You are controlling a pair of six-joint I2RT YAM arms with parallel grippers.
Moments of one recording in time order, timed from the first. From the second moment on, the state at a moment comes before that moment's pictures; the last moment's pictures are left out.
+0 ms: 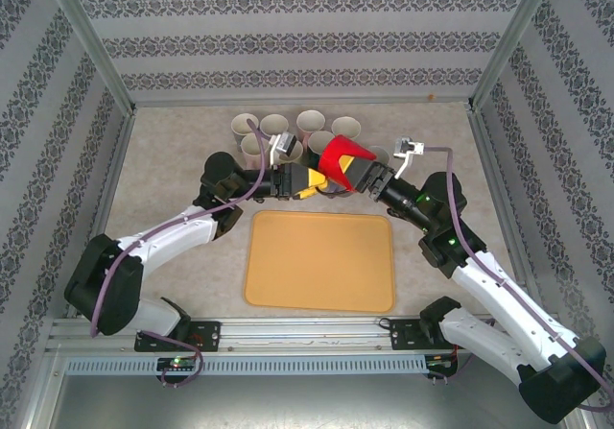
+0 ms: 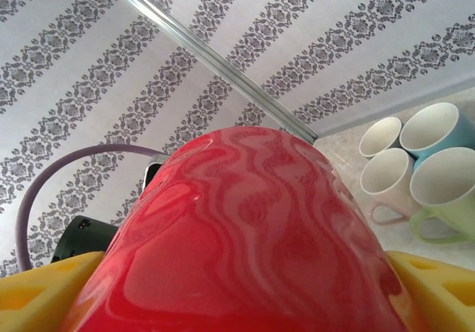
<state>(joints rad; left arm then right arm) -0.56 1.43 0.86 0.87 0.99 -1.37 0.51 0.85 0.72 0.18 -0.34 0.93</state>
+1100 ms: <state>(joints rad) -0.61 1.48 0.86 0.87 0.98 -1.39 0.51 0.76 0.67 0.17 -0.28 0.91</state>
